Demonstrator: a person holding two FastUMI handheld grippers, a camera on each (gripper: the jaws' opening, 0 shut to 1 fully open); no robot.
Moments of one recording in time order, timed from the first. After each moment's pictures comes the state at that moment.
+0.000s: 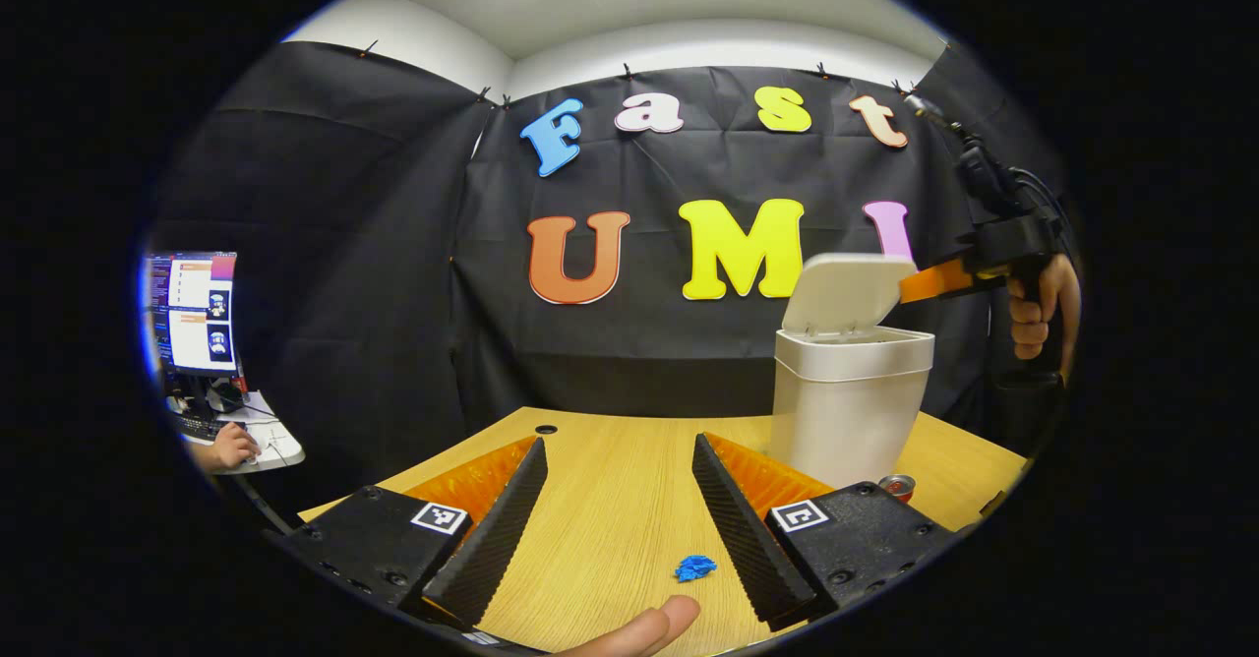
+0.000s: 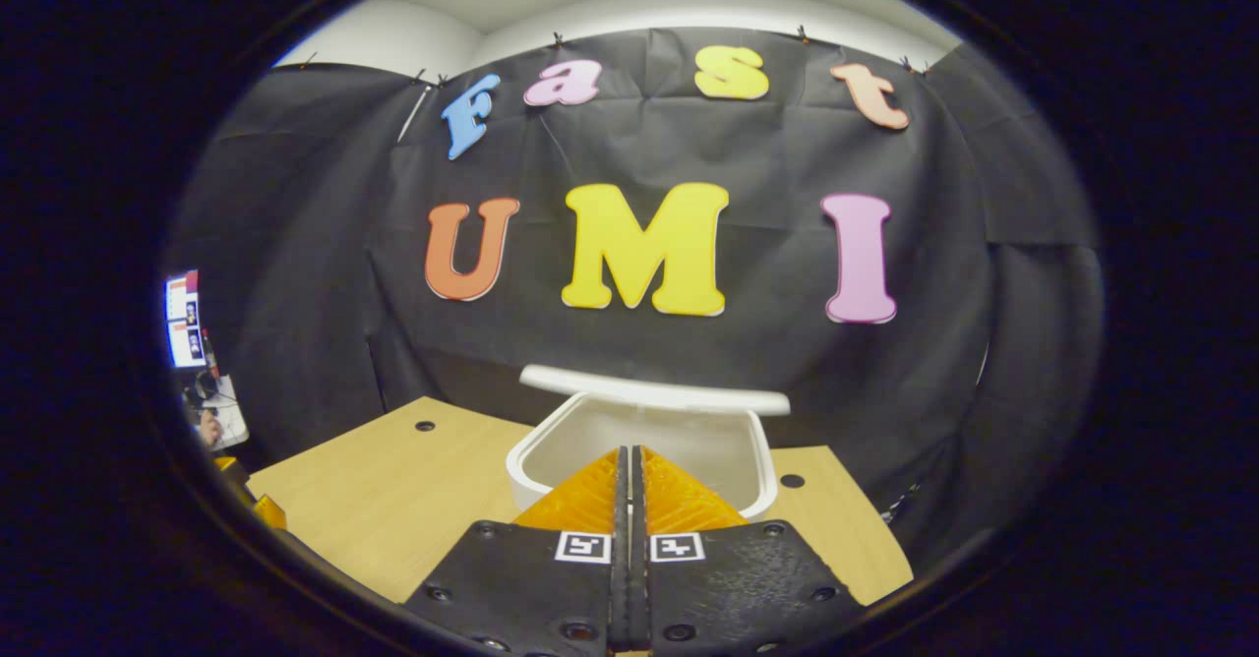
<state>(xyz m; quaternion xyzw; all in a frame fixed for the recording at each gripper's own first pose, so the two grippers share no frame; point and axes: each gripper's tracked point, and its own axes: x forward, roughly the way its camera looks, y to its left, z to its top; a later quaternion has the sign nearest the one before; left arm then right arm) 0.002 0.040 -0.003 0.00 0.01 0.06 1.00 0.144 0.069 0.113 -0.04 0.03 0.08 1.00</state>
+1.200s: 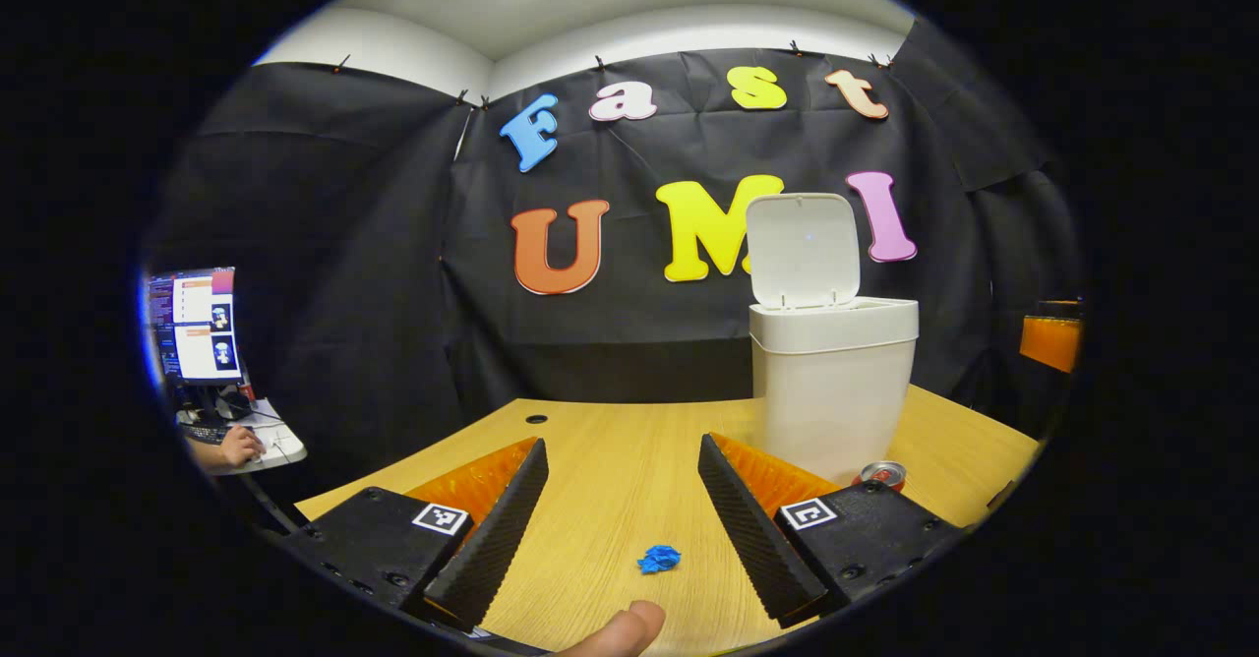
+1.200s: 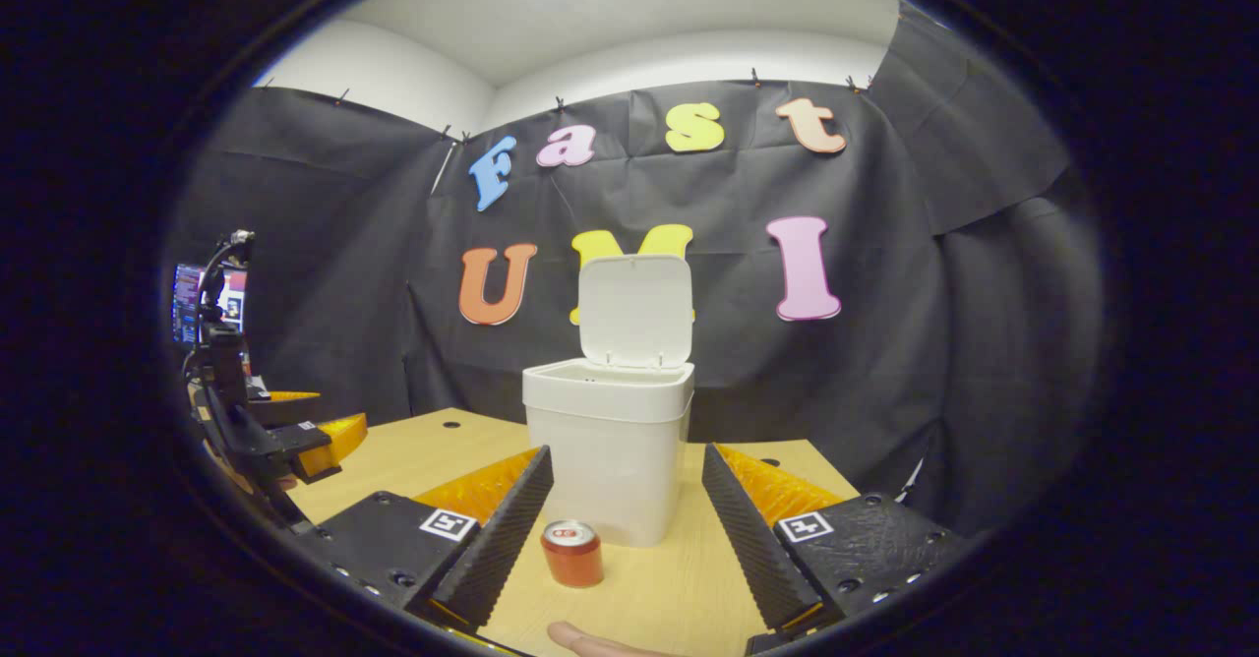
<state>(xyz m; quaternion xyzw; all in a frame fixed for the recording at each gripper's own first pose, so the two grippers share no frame) 0.009 -0.024 -0.029 0.02 0.03 0.05 1.00 0.011 -0.033 0.013 0.01 0.00 0.12 0.99</state>
